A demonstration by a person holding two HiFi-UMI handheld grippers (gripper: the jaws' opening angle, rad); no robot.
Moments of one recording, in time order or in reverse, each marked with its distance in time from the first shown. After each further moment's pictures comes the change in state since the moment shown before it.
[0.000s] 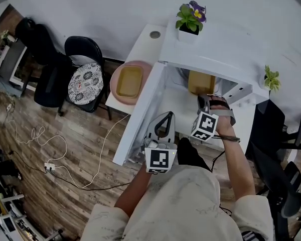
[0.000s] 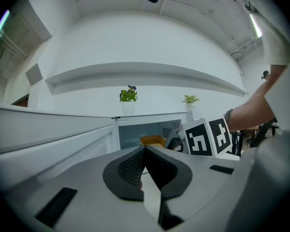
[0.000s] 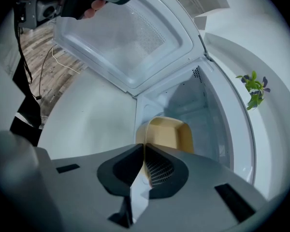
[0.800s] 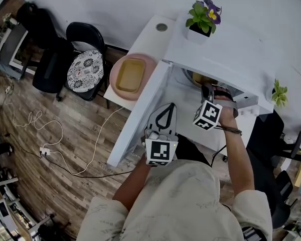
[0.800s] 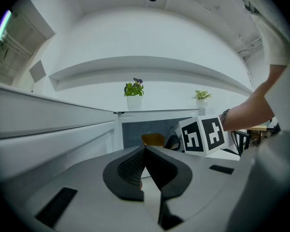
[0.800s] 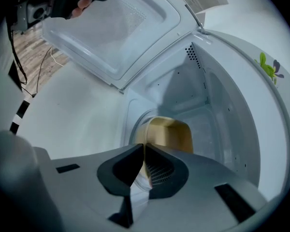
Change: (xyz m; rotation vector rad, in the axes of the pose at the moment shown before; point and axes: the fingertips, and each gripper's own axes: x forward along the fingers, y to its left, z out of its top) left arm 0.040 0.015 -0.003 -0.038 0.029 0.056; right arm 0.047 -0.039 -0.004 -0.005 -0.022 0.009
